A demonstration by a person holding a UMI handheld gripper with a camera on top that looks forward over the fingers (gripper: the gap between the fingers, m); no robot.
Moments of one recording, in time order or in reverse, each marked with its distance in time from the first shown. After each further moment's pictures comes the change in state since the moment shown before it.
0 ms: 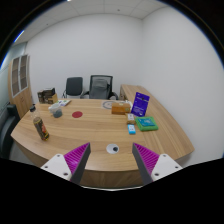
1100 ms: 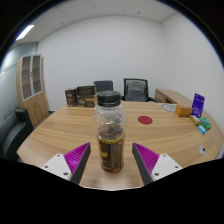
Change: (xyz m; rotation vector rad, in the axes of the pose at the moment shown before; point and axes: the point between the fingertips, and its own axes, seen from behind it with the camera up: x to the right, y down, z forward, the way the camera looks) arm -0.438 0.001 0.174 0.107 -0.157 0.027
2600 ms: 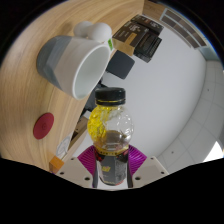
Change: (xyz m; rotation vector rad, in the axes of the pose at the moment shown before) arm 0.148 -0.230 0.232 -0.109 0.733 -1.960
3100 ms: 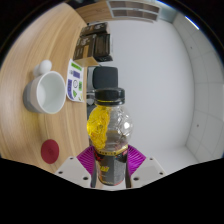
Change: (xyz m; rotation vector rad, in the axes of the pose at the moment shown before) arm 0.010 0.005 0.006 0.187 -0.148 0.490
